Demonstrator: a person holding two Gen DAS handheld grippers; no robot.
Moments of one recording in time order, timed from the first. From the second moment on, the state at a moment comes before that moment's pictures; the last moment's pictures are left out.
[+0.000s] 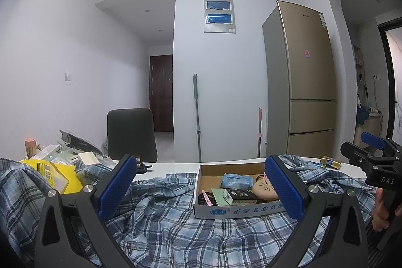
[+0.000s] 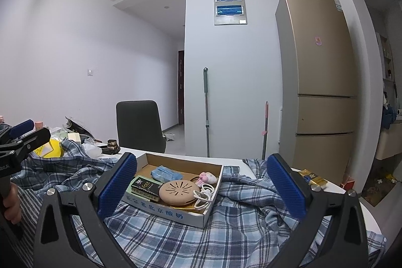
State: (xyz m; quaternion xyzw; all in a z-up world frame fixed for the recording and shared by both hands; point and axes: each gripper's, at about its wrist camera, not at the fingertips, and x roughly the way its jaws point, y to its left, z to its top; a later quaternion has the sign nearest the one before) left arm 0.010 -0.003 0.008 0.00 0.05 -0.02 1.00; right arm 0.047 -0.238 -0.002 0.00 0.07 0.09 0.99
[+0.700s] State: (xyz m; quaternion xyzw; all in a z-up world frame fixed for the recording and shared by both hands) left arm 0.010 -0.004 0.006 0.01 0.04 -0.03 1.00; right arm 0.045 -0.240 0.000 0.00 0.06 0.09 0.99
